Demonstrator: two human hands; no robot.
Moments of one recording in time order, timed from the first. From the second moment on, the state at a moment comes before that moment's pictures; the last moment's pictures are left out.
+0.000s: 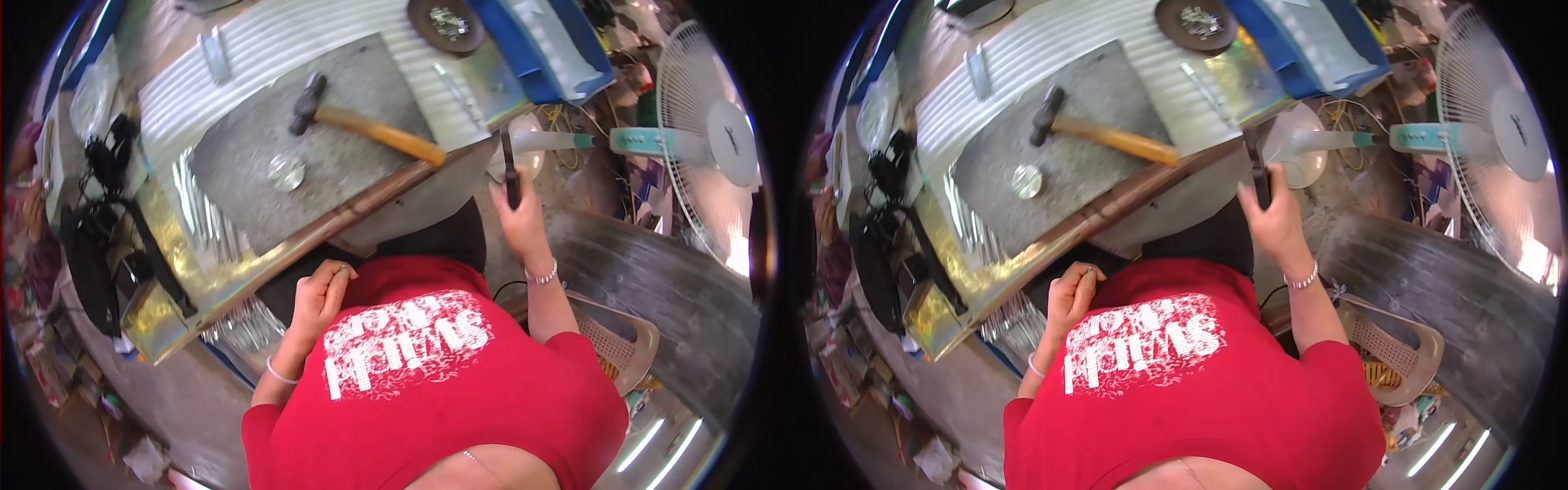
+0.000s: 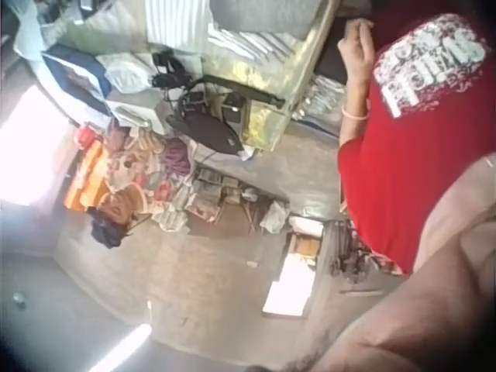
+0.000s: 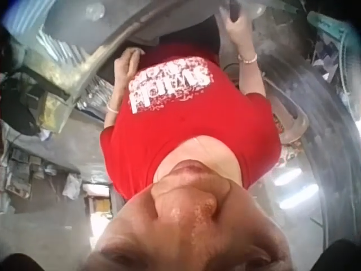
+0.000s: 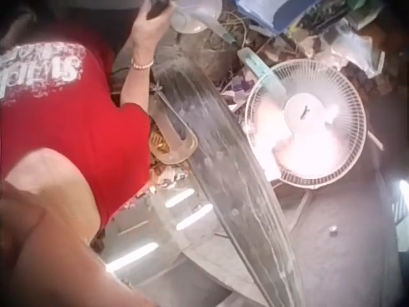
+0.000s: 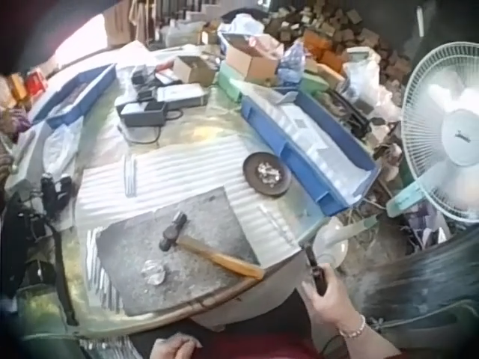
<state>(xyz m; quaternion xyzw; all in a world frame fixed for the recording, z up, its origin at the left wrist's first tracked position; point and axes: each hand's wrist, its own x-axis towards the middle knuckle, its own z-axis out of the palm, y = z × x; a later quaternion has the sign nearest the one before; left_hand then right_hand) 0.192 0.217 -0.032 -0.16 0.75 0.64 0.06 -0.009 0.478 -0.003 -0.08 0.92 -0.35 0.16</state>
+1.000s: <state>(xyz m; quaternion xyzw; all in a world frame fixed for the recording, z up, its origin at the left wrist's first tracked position) 0.144 0.255 -0.058 -0.01 0.81 0.58 0.05 -0.130 0.530 -0.041 -0.14 0.90 -0.40 0.12</state>
